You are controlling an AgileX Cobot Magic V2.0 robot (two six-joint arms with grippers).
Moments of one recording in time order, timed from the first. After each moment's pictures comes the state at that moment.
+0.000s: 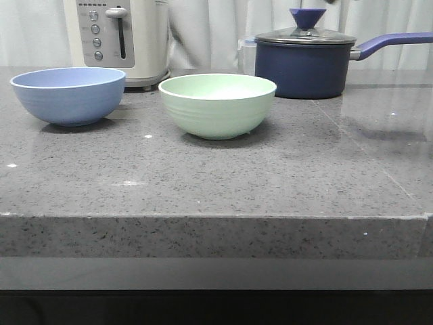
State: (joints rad) left arm -0.45 0.70 -0.68 0.10 0.50 -0.04; right arm 0.32 1.36 -1.29 0.18 0.79 -0.11
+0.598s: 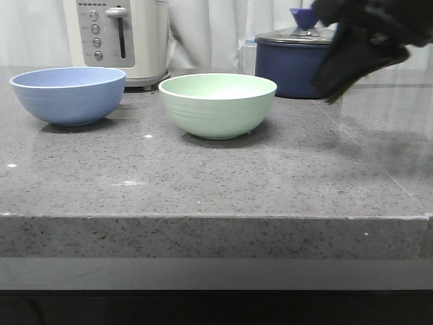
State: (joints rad) left arm -0.45 0.70 -0.68 0.10 0.50 -0.04; right arm 0.35 1.38 -0.98 0.51 0.53 -0.48
